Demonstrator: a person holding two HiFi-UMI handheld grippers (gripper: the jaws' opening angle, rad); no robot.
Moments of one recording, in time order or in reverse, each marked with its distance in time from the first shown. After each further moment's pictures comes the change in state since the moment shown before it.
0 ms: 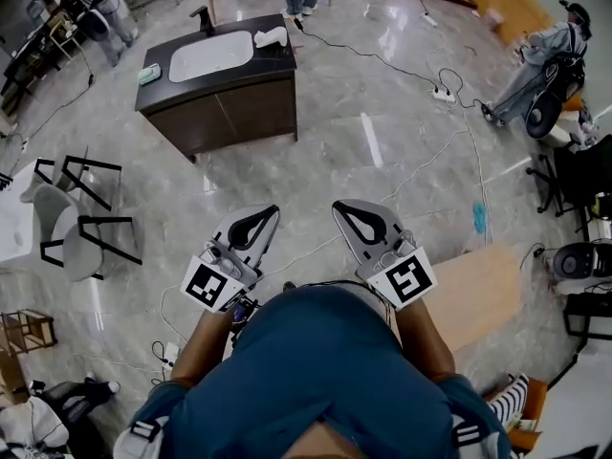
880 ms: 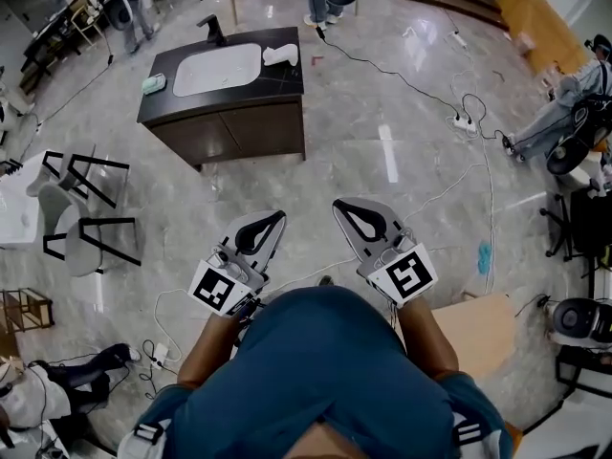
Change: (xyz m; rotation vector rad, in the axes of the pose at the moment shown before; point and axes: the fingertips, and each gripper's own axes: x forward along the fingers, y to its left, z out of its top) left arm 0.142 0.070 -0.032 0.004 0.027 0.115; right arm 0.061 -0.164 -0.034 0.006 -0.004 0.122
